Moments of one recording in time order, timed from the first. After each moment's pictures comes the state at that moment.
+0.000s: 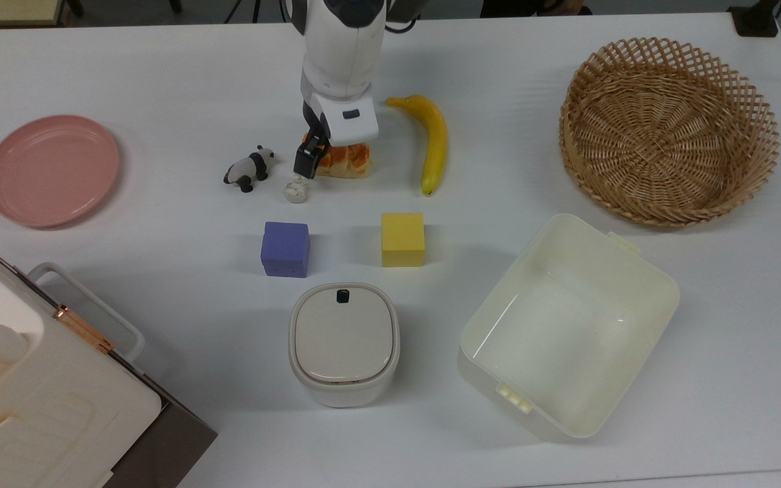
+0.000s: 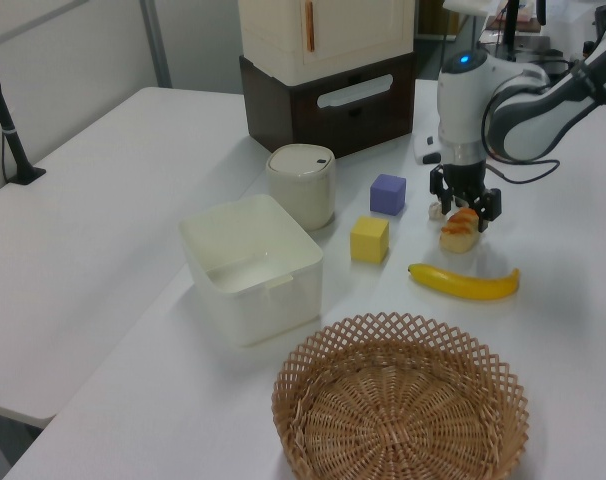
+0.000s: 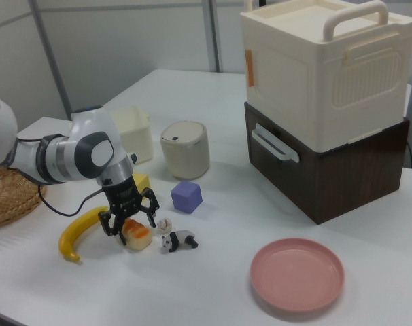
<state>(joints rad) 0.09 0.13 0.00 -2.22 -0.26 2.28 -0.91</state>
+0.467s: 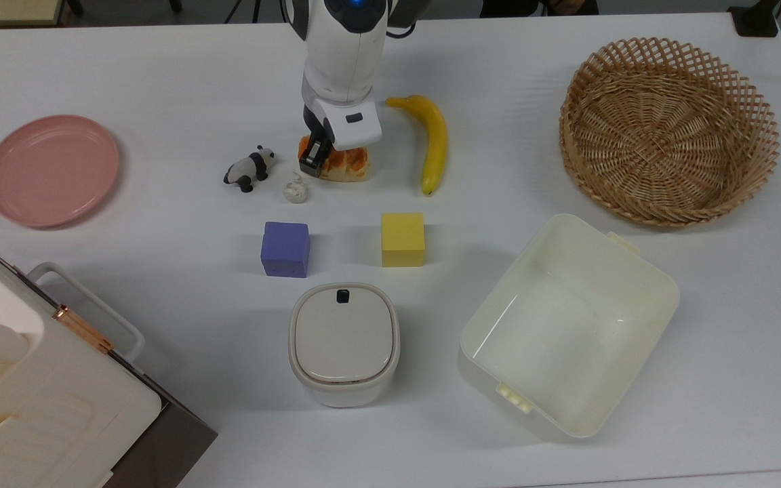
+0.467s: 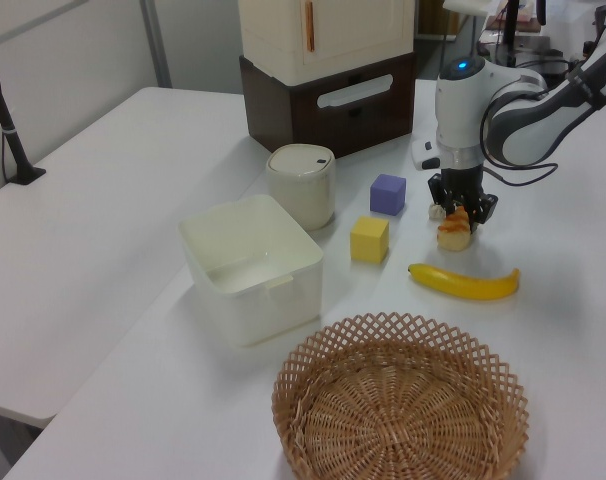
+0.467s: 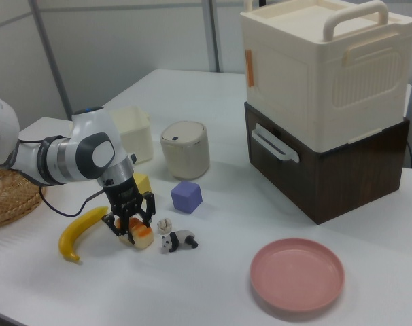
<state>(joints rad) 0.09 0.14 0.00 -2.21 -0.27 2.29 -0.95</state>
